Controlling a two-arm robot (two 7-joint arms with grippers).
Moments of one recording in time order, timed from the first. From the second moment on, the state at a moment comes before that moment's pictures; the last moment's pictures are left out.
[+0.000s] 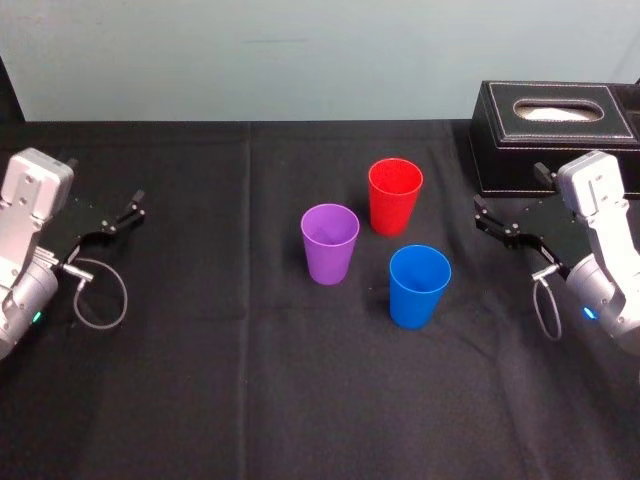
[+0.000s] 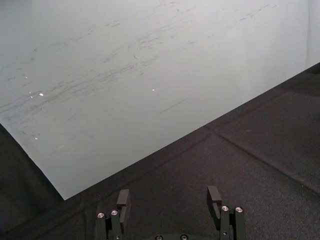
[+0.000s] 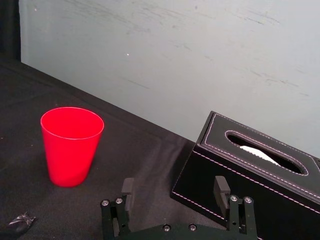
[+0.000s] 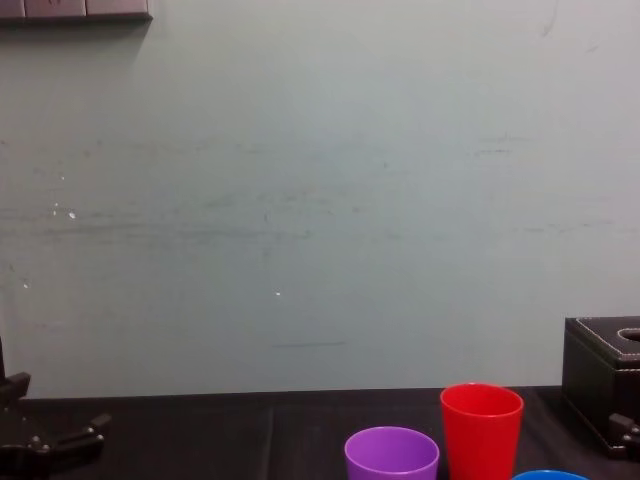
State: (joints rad) left arm -0.20 0.60 0.45 -1.41 -0.25 -0.12 0.03; right arm 0.20 0.60 -0.45 -1.41 0.25 -0.12 -0.03
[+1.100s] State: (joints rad) left arm -0.20 0.60 0.45 -1.41 -0.25 -0.12 0.03; right arm 0.20 0.60 -0.45 -1.41 0.25 -0.12 -0.03
